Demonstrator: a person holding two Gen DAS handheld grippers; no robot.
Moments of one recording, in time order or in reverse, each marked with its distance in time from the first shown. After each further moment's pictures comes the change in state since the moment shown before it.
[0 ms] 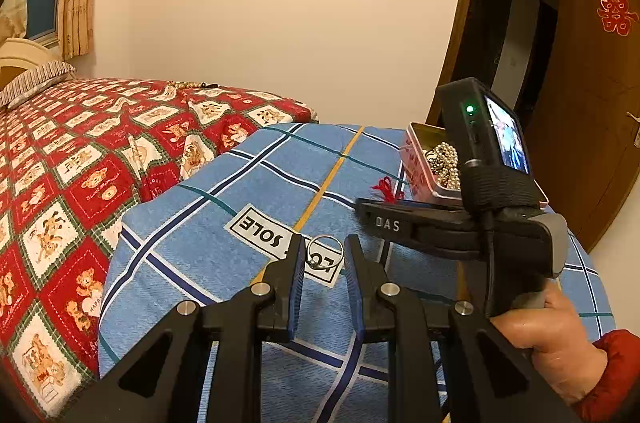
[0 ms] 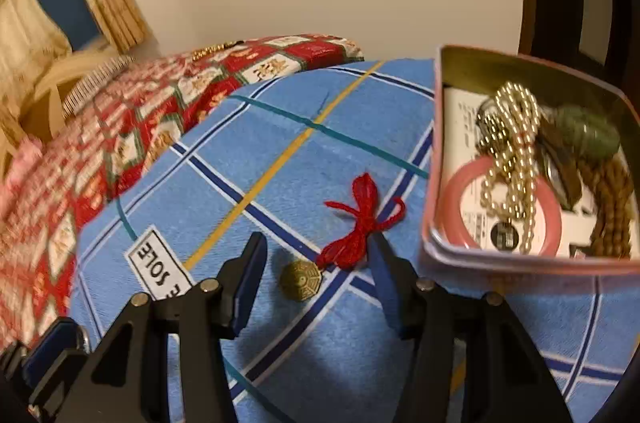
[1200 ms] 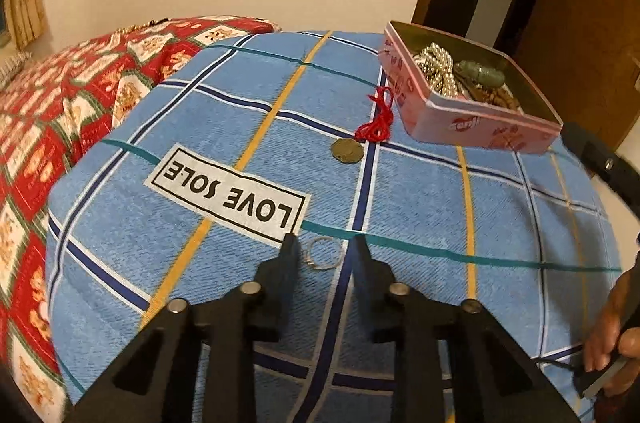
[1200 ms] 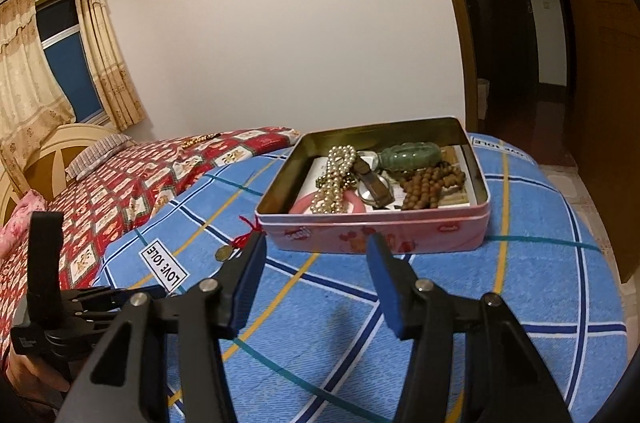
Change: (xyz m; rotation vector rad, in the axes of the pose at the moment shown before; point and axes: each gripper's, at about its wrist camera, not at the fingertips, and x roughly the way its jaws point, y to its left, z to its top) left arm 0.061 -0.026 -0.009 0.117 0.319 -0.048; right arm -0.138 -0.084 -0.063 0.093 -0.342 -0.026
